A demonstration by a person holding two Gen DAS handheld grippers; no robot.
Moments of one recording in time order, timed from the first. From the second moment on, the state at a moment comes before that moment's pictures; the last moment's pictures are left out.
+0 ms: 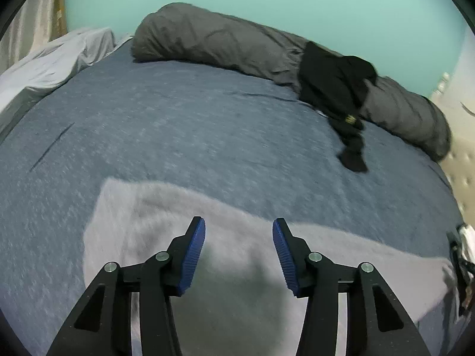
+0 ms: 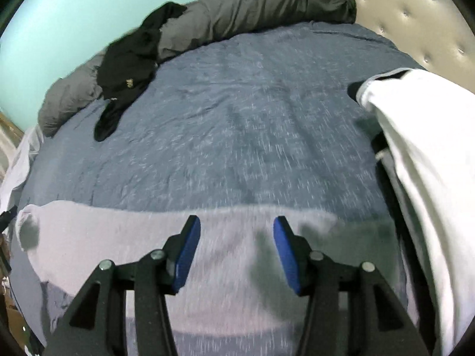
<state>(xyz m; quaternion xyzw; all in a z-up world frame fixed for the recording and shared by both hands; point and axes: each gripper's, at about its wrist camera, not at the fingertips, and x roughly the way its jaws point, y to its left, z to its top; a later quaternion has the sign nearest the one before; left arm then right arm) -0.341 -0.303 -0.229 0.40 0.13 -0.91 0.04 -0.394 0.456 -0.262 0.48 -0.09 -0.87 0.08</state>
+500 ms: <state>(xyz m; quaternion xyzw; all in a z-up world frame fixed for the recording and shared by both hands) -0.245 -0.216 -0.298 0.42 0.20 -0.89 -0.03 -0.326 0.490 -0.317 0.48 -0.19 -0.85 0.00</state>
